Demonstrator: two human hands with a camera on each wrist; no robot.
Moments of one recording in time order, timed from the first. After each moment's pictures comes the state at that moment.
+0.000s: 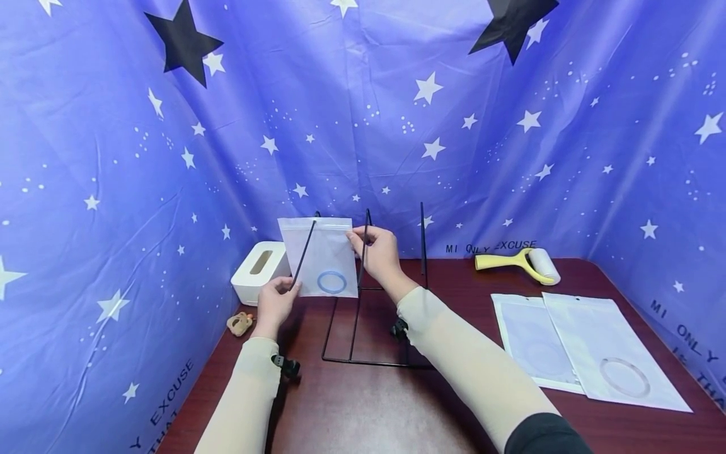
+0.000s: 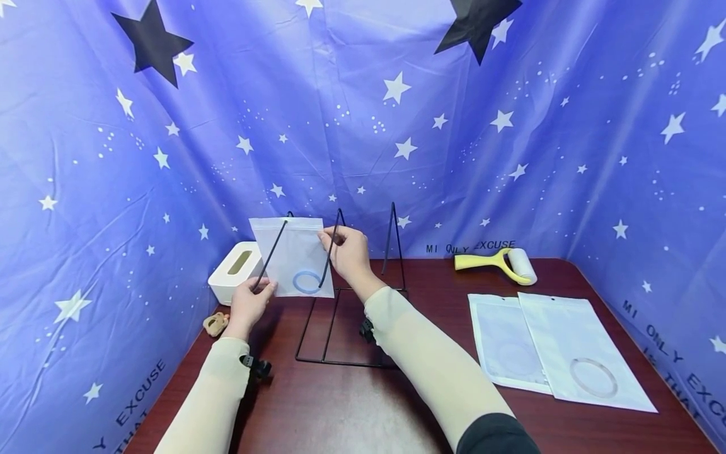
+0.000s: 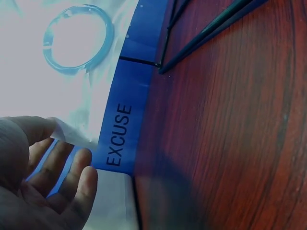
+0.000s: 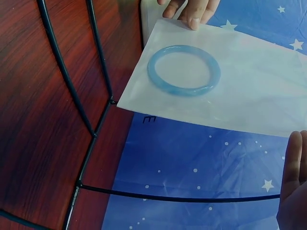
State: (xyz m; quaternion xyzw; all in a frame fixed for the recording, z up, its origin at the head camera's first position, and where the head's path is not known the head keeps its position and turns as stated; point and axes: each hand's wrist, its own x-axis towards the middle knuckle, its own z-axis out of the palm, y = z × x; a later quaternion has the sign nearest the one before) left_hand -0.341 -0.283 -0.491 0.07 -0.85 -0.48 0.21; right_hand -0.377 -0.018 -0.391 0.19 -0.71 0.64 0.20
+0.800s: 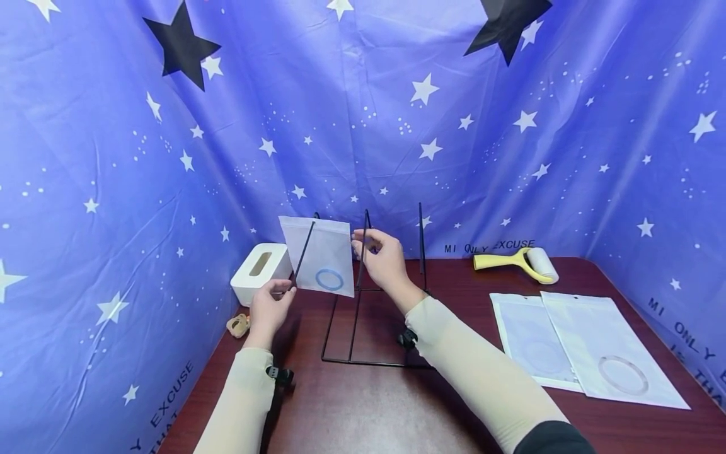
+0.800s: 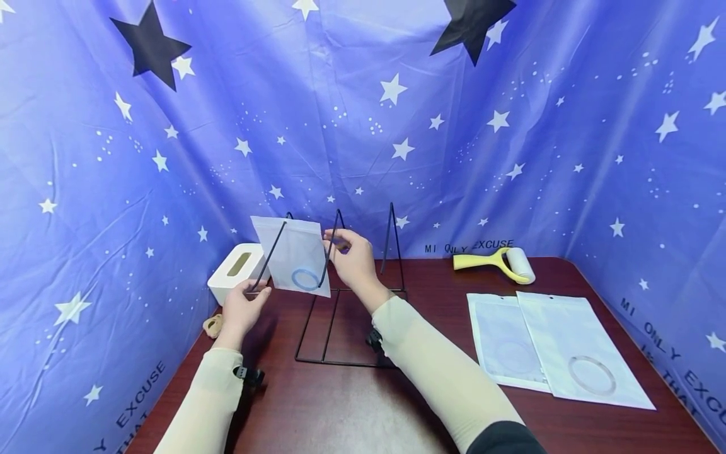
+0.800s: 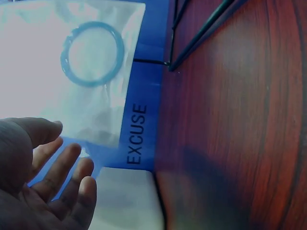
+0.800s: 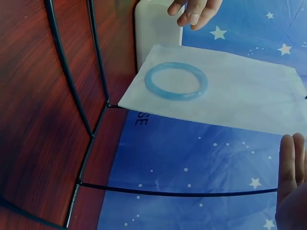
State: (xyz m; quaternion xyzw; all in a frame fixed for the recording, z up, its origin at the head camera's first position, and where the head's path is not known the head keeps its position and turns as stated) left_hand -0.317 -0.287 -0.479 0.05 -0.87 -0.43 0.22; right_hand -0.356 -0.003 -0.394 0.20 -0.72 0.63 0.22
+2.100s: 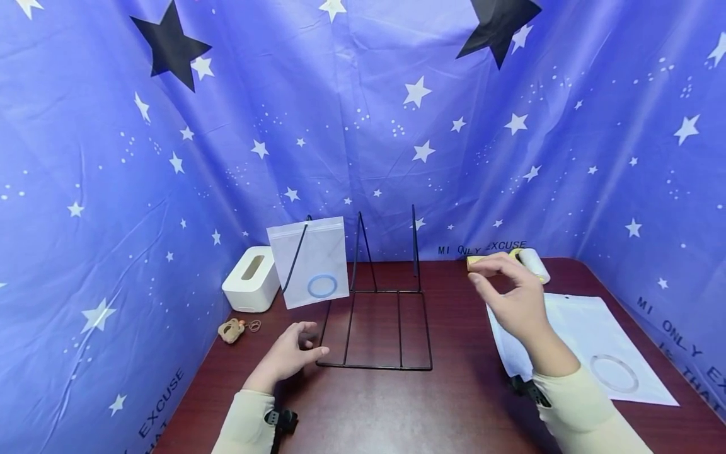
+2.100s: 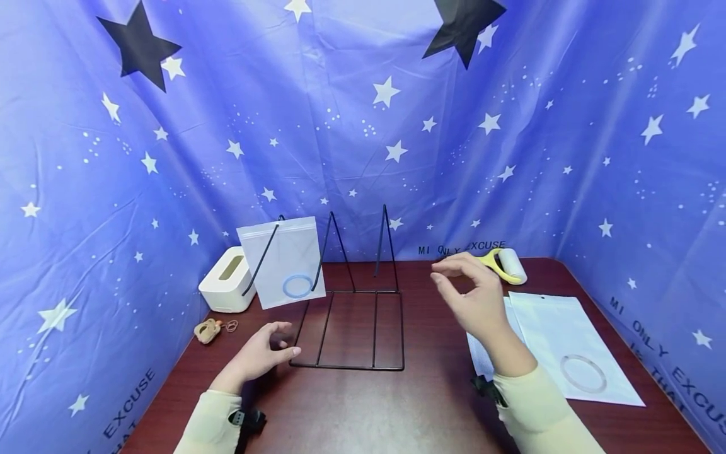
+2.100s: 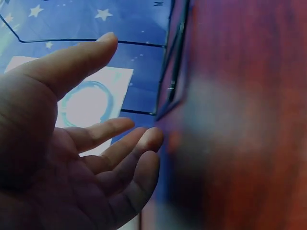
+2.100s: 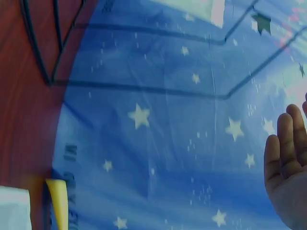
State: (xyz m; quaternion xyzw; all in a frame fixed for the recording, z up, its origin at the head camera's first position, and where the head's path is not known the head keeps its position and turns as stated) left_hand -0.254 -0.248 -0.513 -0.09 -0.91 -0.41 -0.02; right_hand -0.226 0.188 -0.364 0.29 -0.70 0.52 0.39
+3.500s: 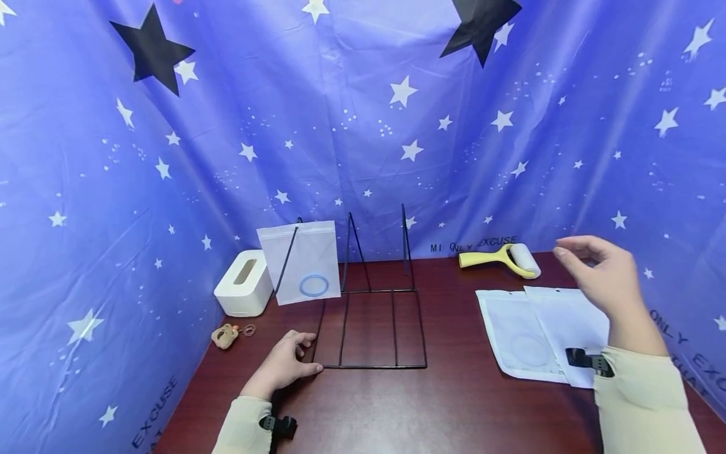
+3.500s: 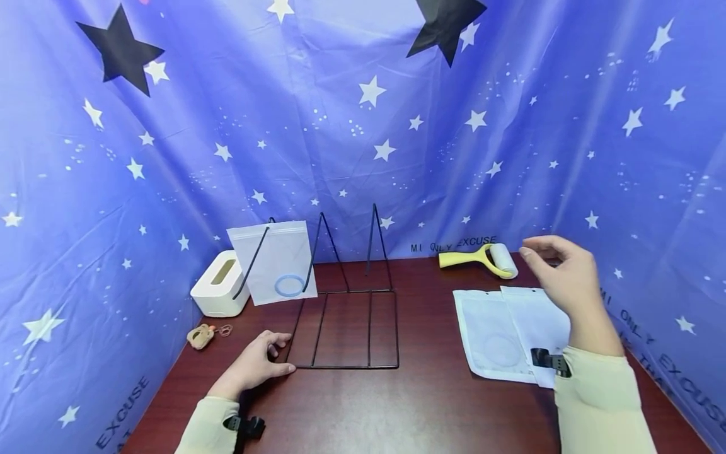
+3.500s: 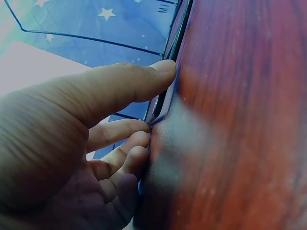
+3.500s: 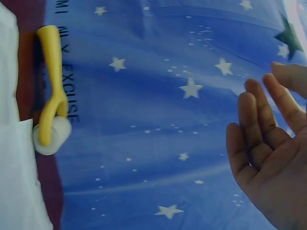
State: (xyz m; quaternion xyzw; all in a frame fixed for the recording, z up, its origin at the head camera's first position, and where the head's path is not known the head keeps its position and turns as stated) left_hand -0.258 -0.253 -0.531 -0.13 -0.93 -0.34 -0.01; right_hand -0.250 0.356 -0.376 0.02 -0.85 0.42 0.31
